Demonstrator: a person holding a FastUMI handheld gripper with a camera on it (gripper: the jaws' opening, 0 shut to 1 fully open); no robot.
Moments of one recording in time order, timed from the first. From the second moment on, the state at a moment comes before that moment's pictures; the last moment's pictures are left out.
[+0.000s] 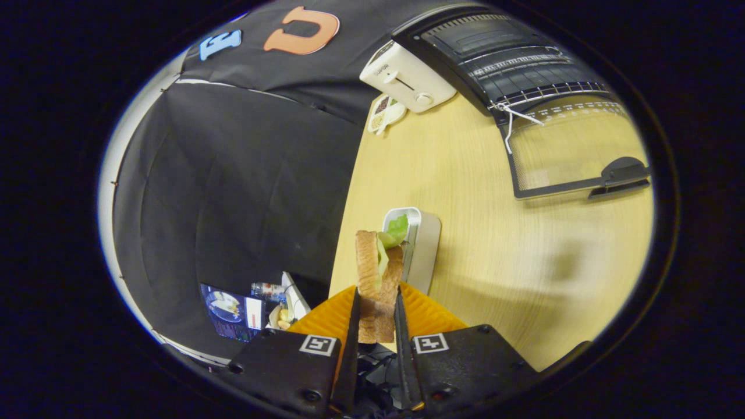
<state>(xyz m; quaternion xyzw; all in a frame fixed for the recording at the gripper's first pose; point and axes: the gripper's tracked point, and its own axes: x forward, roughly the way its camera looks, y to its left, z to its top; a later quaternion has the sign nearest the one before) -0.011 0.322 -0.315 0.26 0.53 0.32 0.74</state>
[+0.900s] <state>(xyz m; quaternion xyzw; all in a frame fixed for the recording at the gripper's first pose) 0.057 0.210 -0.251 0.46 0.28 0.32 0.78</state>
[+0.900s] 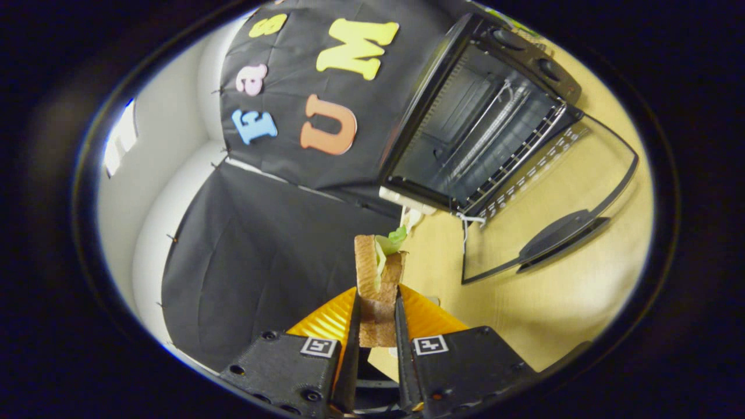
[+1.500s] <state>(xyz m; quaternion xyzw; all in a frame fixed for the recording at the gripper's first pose) 0.151 0.130 -0.267 0.55 0.19 0.17 0.79</state>
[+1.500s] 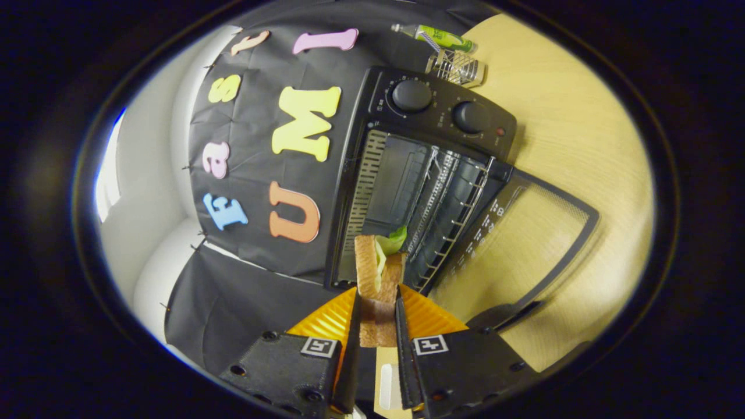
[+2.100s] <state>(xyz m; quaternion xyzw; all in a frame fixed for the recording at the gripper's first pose) 0.250 0.128 -0.272 0.48 0.18 0.08 0.85</state>
